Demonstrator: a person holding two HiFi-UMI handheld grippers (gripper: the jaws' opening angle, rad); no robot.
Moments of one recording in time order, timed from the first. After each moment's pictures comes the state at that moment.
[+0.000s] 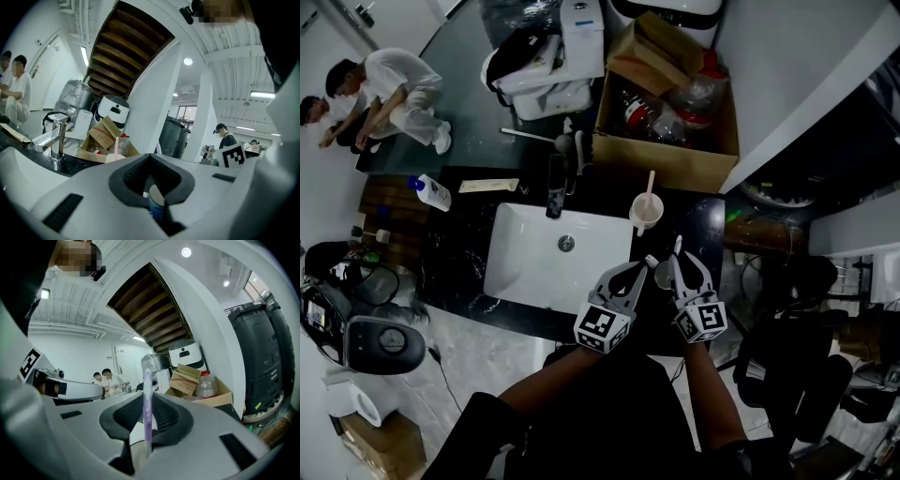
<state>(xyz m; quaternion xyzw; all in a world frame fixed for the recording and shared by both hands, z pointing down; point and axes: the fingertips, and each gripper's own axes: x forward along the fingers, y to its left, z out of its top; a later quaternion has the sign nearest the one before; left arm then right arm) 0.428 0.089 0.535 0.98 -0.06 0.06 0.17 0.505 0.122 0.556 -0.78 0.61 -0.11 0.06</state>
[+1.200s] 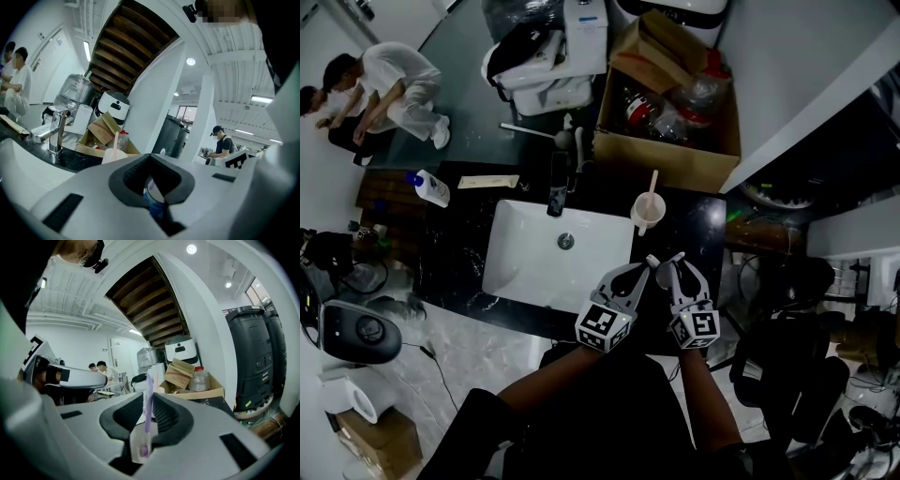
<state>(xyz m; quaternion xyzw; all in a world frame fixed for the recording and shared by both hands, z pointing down) 0.429 0.091 0.547 0.98 -0.04 0.07 0.19 0.495 0.133 0.582 -0.80 0.58 -0.14 0.02</state>
